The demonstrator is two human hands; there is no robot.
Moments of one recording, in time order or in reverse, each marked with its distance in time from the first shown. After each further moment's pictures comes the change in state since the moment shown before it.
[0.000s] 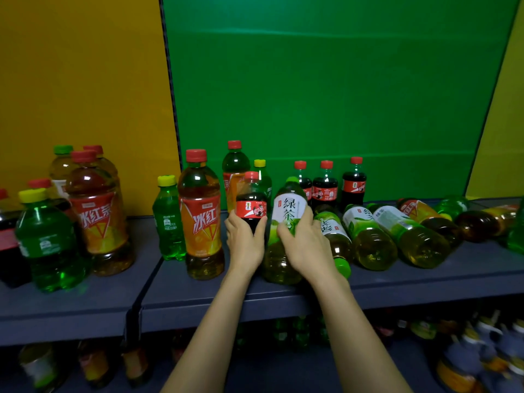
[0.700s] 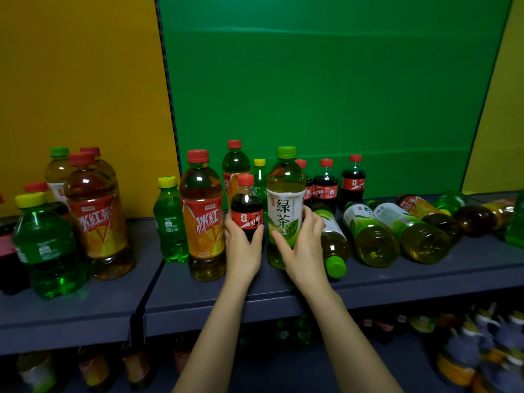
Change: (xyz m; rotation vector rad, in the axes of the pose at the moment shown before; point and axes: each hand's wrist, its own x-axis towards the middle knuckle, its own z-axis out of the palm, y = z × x) left_hand -0.010 -0.013 -0.010 -0.136 0.006 0.049; right_hand -0.004 0.013 0.031 0.284 0.243 -0.218
